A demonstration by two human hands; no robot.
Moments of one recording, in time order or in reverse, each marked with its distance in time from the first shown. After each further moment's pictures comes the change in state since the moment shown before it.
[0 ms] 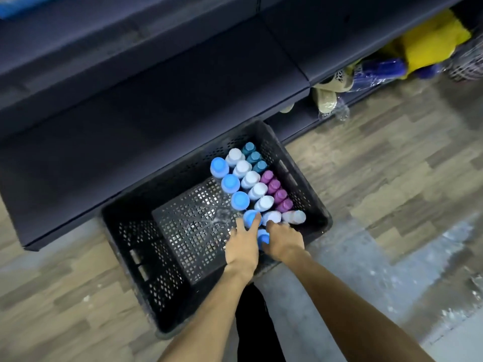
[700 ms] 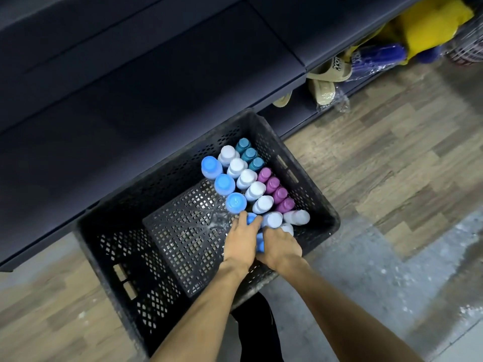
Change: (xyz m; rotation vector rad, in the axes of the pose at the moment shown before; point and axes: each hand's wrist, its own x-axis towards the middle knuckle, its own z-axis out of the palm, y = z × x) left_hand 0.053 -0.013 0.030 -0.010 0.183 0.196; right_hand 0.032 -0.001 0.039 0.018 0.046 -0.008
